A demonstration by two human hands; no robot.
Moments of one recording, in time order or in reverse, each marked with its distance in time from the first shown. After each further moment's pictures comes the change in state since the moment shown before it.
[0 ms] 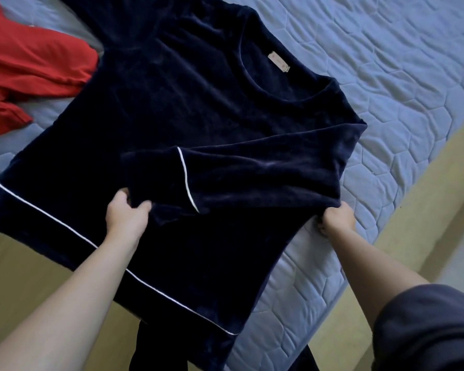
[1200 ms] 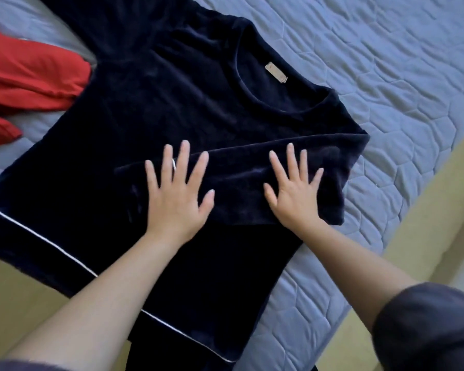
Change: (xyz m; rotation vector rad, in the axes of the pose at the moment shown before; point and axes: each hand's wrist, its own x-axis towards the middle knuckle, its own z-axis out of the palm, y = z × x) left_hand -0.021 0.058 0.058 0.876 0.055 1.033; right_hand -0.036 -0.079 0.041 -0.683 0.115 -1.043
